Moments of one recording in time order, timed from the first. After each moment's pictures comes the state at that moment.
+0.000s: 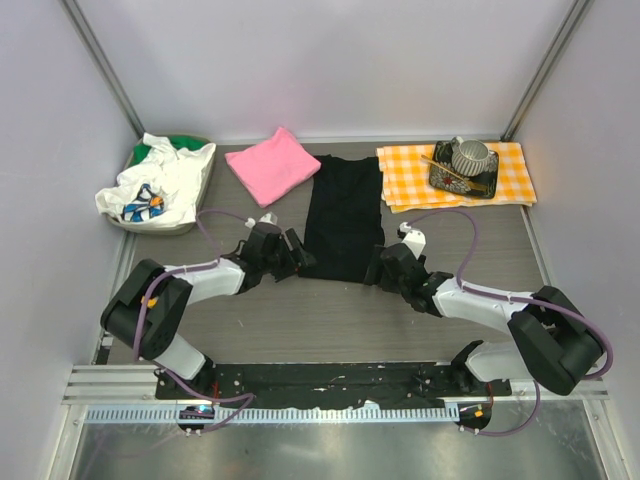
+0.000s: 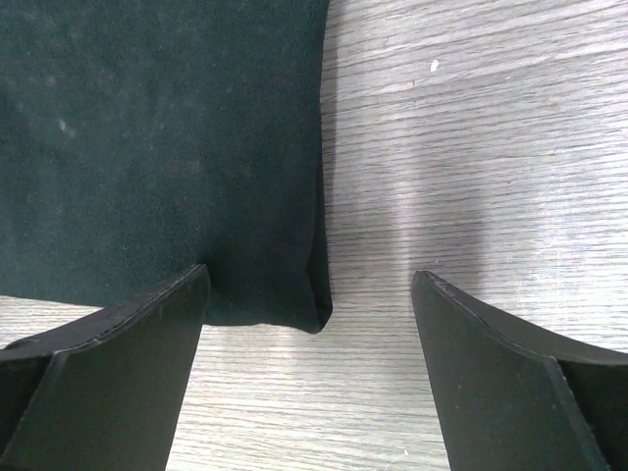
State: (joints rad) left arm -0.56 1.56 0.66 0.17 0.09 -0.94; right arm 0.68 1.31 0.49 0.01 0.35 0.75
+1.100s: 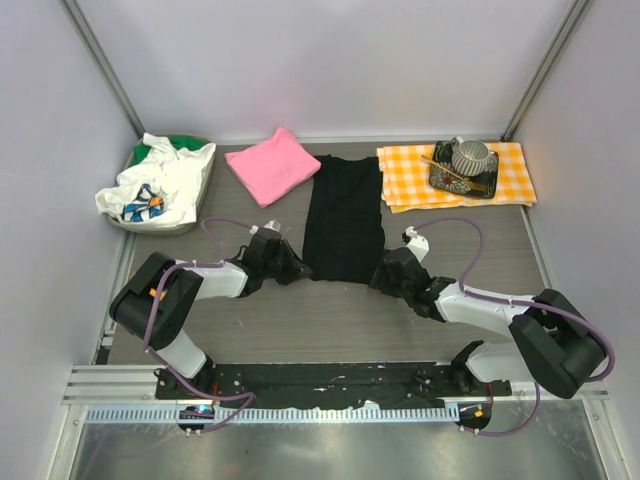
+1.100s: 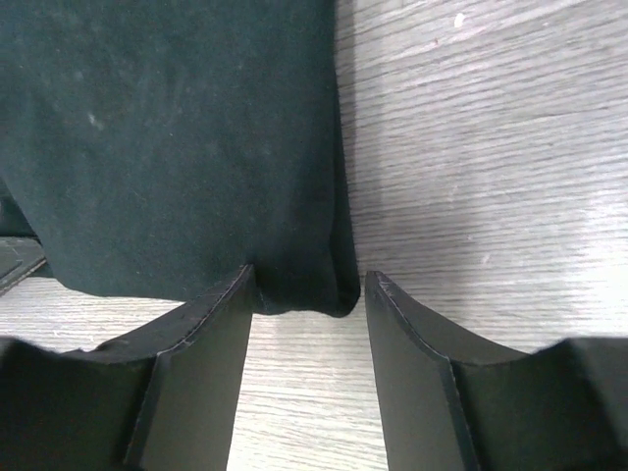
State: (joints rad) left arm -0.56 1.62 0.60 0.29 0.18 -1.00; right arm 0.68 1.28 0.44 0.06 0.30 0.87
